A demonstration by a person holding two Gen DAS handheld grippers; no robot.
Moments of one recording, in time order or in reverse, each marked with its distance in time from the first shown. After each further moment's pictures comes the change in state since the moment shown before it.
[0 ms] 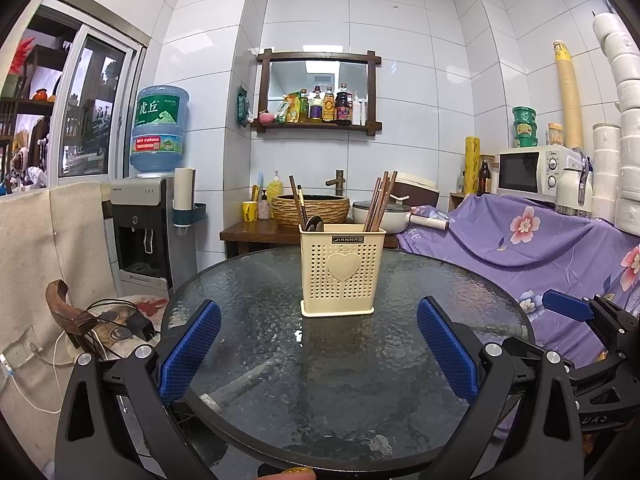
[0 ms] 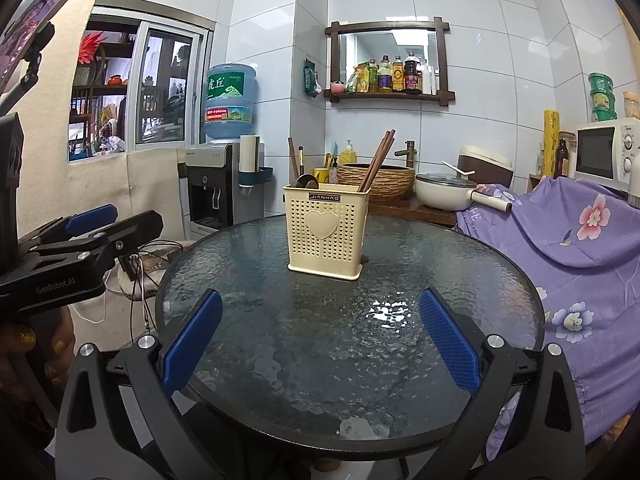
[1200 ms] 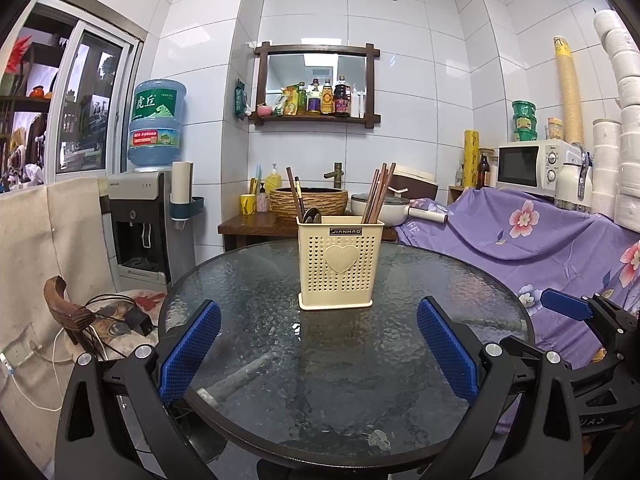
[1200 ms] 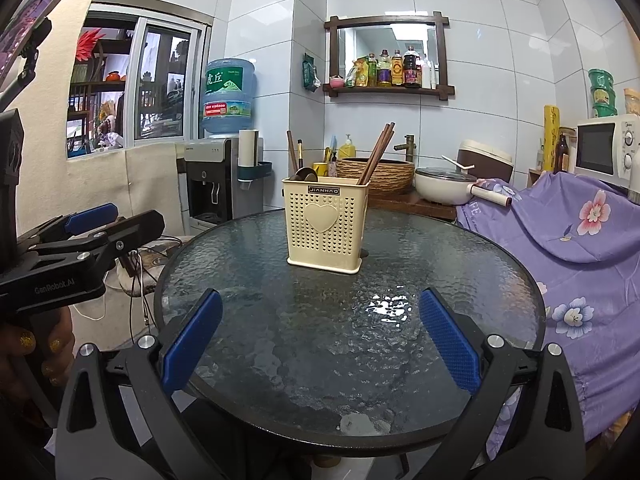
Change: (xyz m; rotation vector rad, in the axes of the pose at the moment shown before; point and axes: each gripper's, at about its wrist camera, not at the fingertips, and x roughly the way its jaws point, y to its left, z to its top) left arm 0.003 -0.001 -0.001 0.007 0.032 -0.005; right arm 0.004 0.000 -0.002 0.005 0.020 -0.003
